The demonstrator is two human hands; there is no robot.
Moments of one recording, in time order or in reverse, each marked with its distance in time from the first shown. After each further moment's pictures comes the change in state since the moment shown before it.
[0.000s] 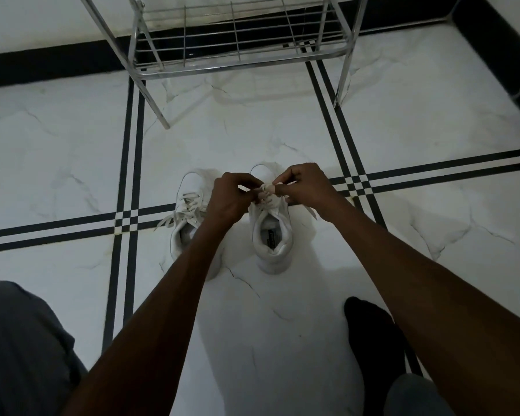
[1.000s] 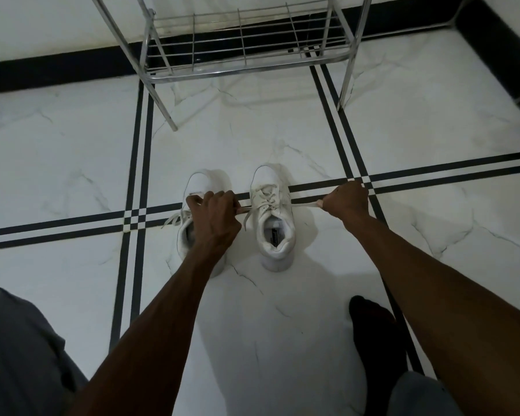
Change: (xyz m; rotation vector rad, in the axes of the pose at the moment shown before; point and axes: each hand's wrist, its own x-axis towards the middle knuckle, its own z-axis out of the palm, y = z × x) left_hand -0.040 -0.032 -0.010 0.840 0.174 0.051; right_hand 0.003 0.047 -0.028 -0.599 0.312 0.445
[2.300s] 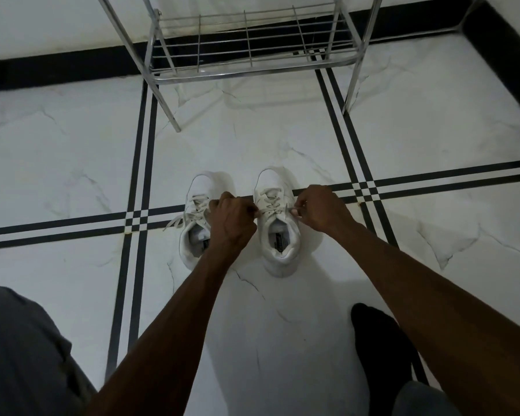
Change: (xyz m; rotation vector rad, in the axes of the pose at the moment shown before) left_hand 0.005 0.023 0.003 -0.157 -0.040 0.026; right_hand -0.021 -0.020 0.015 -0.117 -0.053 -0.697
